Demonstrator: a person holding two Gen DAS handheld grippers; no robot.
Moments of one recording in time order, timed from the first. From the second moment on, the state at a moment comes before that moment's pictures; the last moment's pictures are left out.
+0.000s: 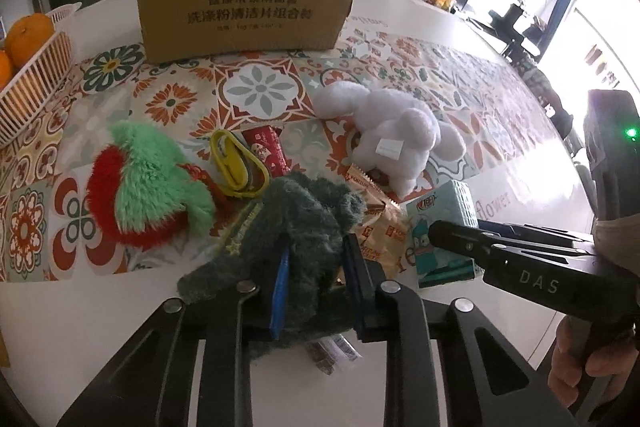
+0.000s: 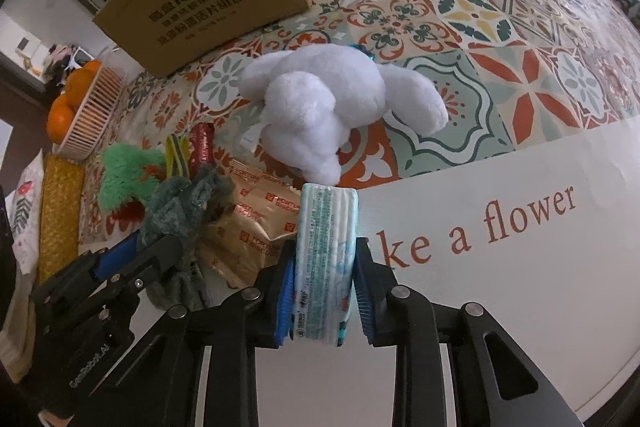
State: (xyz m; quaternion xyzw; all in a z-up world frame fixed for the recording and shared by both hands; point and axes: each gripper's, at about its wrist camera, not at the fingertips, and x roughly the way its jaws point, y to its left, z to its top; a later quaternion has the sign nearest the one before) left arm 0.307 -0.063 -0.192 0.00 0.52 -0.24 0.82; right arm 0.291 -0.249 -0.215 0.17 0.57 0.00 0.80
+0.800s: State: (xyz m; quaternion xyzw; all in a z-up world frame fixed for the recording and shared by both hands) left arm 0.291 -0.041 -0.091 -0.04 0.40 -0.23 0.89; right arm 0.284 -0.225 -0.119 0.14 0.47 0.05 0.87
